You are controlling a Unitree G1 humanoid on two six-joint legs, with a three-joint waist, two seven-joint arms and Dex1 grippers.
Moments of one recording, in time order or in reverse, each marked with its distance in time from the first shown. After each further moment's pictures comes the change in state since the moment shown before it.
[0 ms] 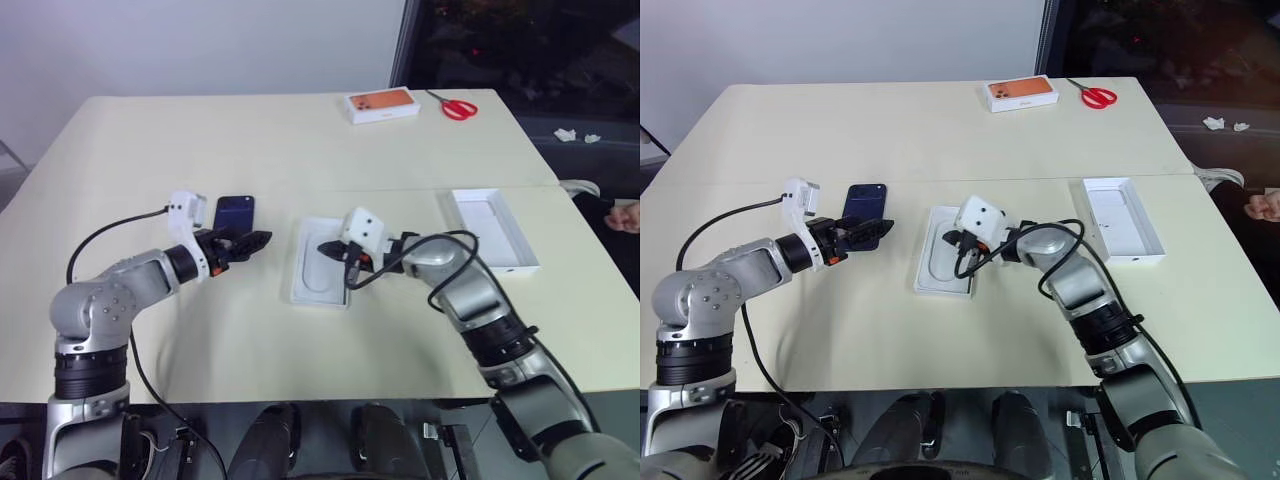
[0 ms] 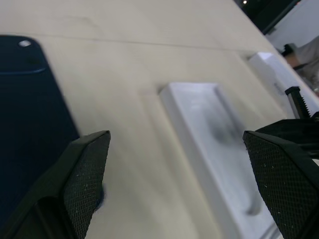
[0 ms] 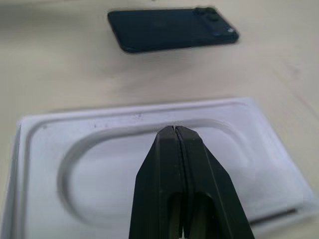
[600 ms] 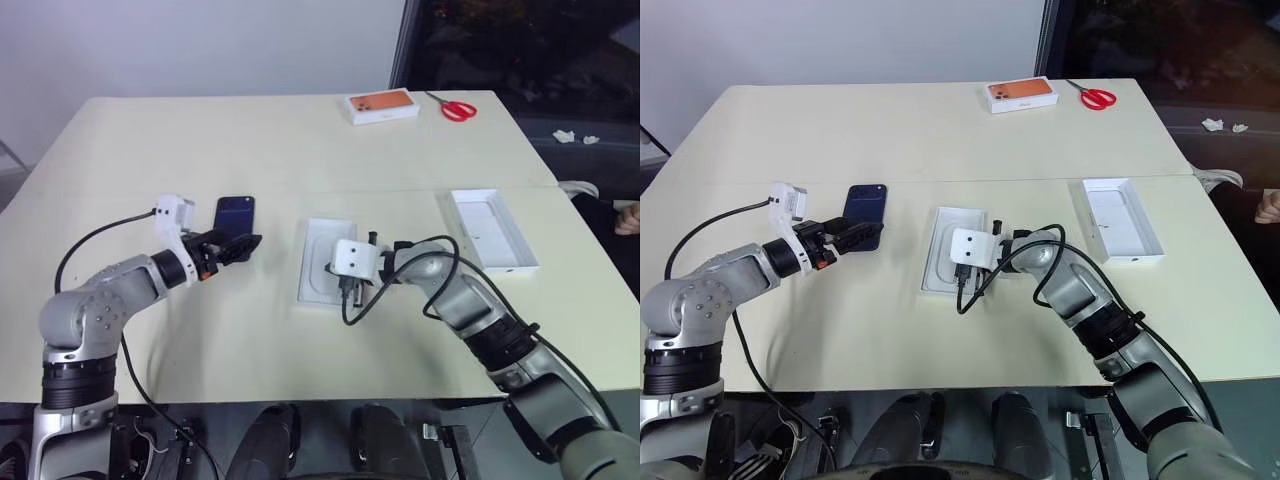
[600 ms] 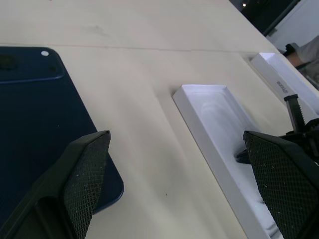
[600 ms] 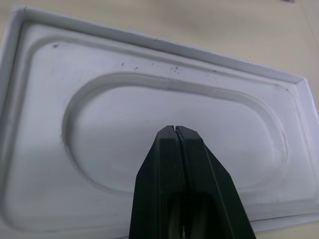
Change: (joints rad) left arm 0.036 0.017 0.008 -0.008 0.023 -0.072 -0.050; right arm -0.003 -0.071 0.079 0.001 -0.152 -0.064 0.069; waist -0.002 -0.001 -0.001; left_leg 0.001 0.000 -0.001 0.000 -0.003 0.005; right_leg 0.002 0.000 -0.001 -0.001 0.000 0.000
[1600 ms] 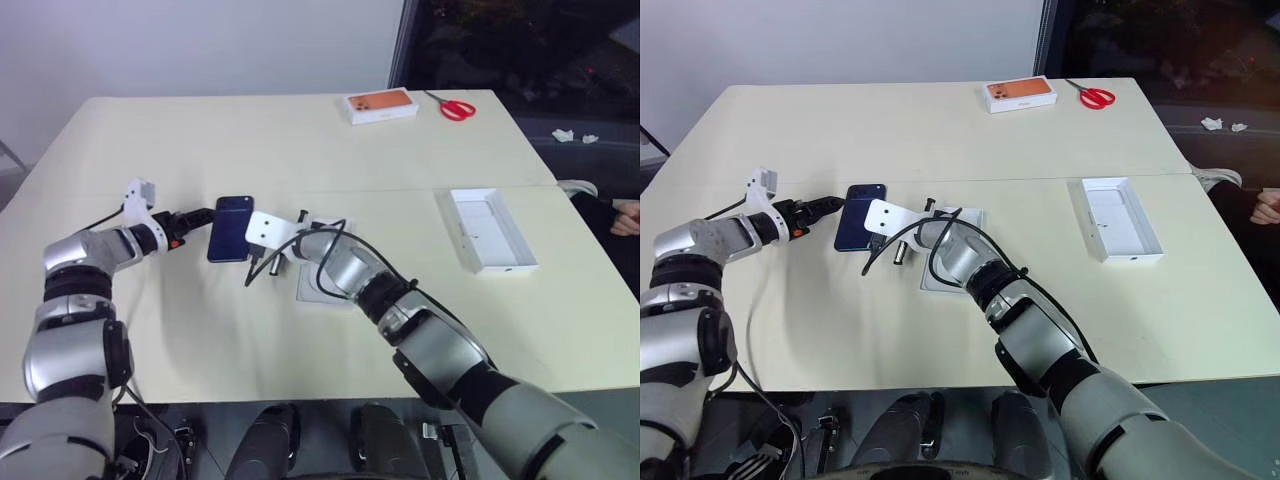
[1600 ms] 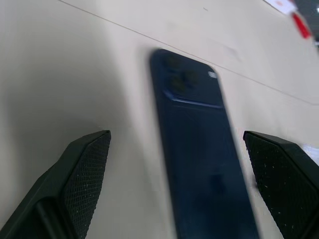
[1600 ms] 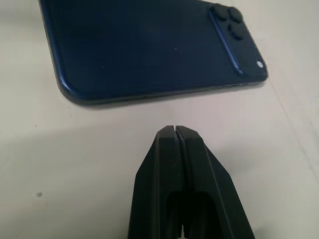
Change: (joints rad) left arm -0.590 0.063 -0.013 1.209 0.357 -0.182 -0.276; right arm -0.438 0.527 0.026 0.856 -0.175 -0.167 -0.417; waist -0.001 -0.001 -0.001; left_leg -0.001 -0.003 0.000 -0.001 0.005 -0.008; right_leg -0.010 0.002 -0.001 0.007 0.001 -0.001
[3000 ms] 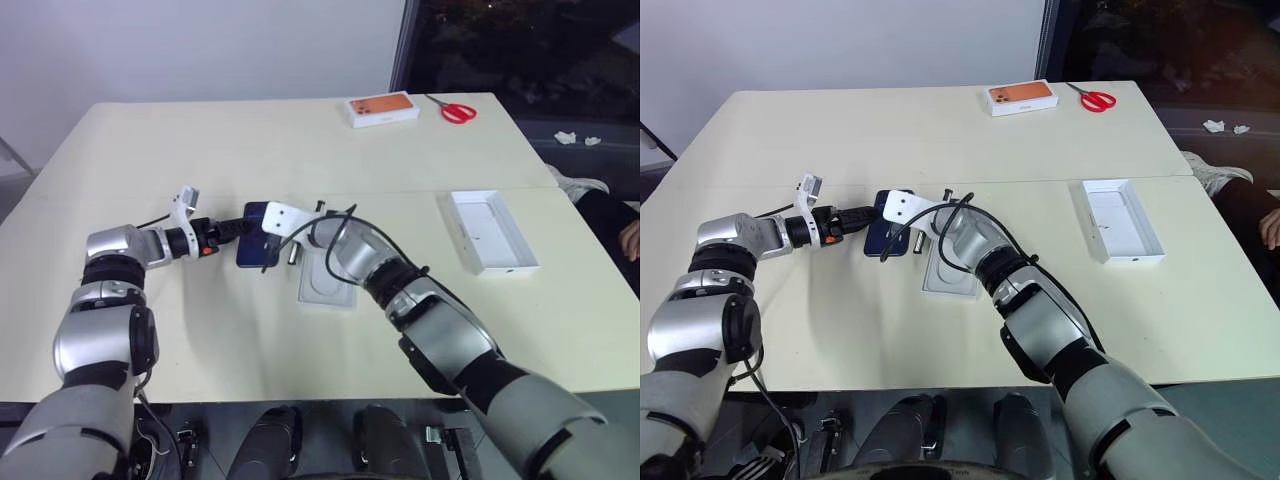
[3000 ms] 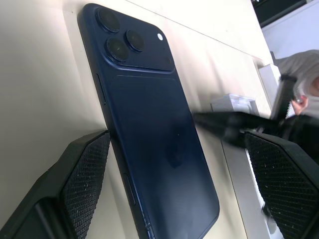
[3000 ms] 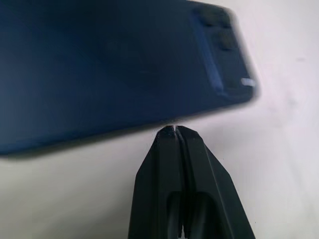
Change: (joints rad) left arm -0.031 -0.095 -0.038 0.034 0.142 0.056 -0.243; right arm -0.045 -0.048 -0.038 0.040 -0.059 0.060 0.083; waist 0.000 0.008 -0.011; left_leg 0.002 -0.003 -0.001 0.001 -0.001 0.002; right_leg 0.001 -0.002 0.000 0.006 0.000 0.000
